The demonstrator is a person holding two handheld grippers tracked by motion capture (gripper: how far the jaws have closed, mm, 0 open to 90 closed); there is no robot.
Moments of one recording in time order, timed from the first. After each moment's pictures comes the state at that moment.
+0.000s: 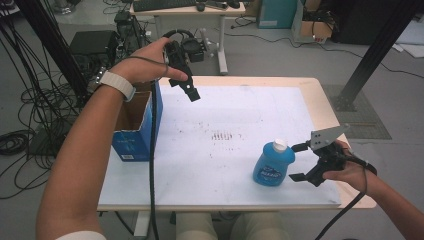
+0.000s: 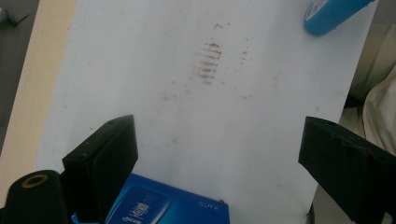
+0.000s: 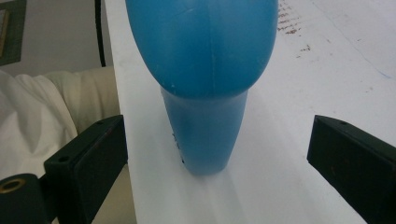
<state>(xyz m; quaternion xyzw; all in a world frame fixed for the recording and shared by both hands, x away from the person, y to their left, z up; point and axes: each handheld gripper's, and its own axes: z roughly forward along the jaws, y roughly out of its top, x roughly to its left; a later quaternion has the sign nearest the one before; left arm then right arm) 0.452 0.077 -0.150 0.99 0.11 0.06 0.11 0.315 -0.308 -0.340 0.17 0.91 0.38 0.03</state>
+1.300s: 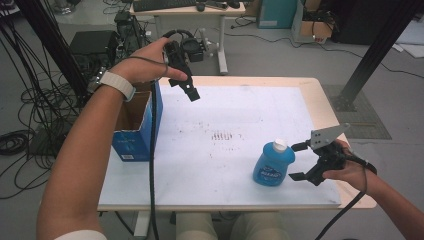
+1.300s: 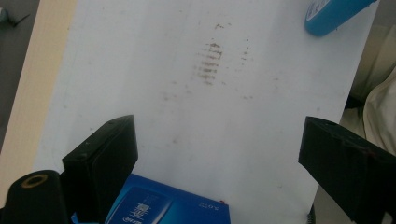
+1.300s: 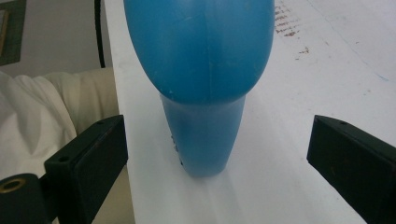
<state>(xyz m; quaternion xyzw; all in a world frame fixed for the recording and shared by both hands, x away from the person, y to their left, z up) 0.454 0.078 -0.151 0.99 0.11 0.06 0.11 0.316 -0.307 -0.338 0.17 0.91 0.38 0.03</state>
